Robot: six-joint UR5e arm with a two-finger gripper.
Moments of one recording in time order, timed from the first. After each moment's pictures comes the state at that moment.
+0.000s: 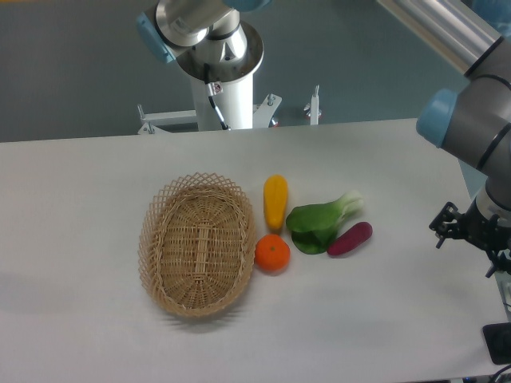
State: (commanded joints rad) arm 2.77 -2.28 -1.05 -1.27 1.48 1.47
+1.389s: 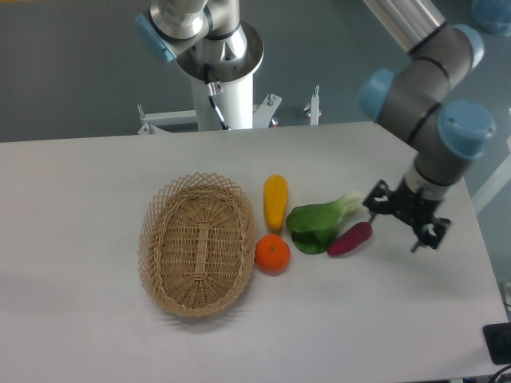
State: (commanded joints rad) arm 2.76 -1.99 -1.64 -1.10 1.39 1.46
